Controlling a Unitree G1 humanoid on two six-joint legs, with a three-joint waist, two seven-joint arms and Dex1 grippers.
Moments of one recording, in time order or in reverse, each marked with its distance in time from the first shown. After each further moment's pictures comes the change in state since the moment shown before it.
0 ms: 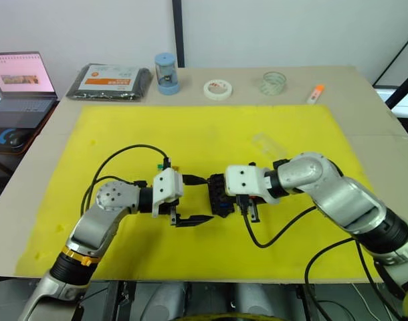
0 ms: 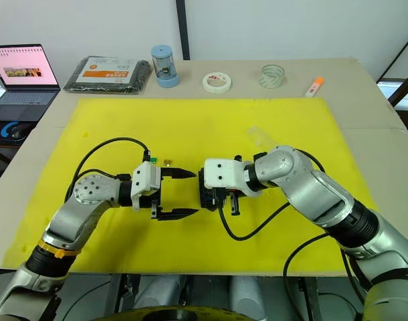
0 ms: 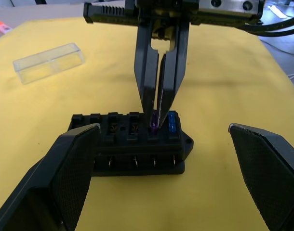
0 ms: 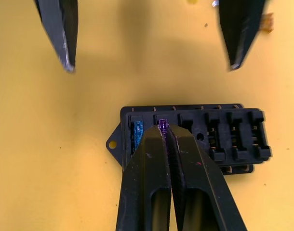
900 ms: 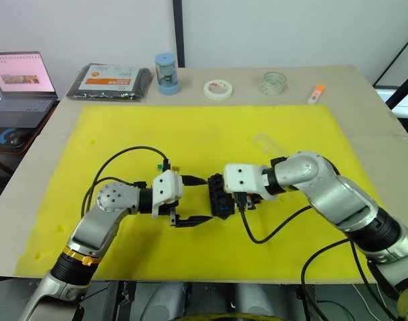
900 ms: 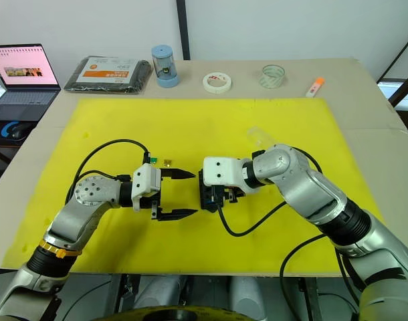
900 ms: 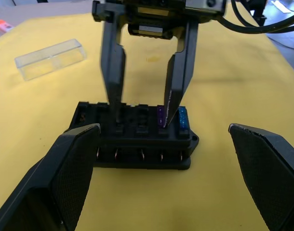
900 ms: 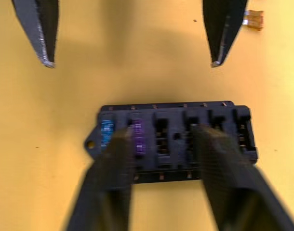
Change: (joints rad) left arm 0.008 -0.008 -0.004 0.029 0.022 -0.044 0.002; right arm 0.005 0.048 -0.018 0.051 -0.070 -0.038 0.018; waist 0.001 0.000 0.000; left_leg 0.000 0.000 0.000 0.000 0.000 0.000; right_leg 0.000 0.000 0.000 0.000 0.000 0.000
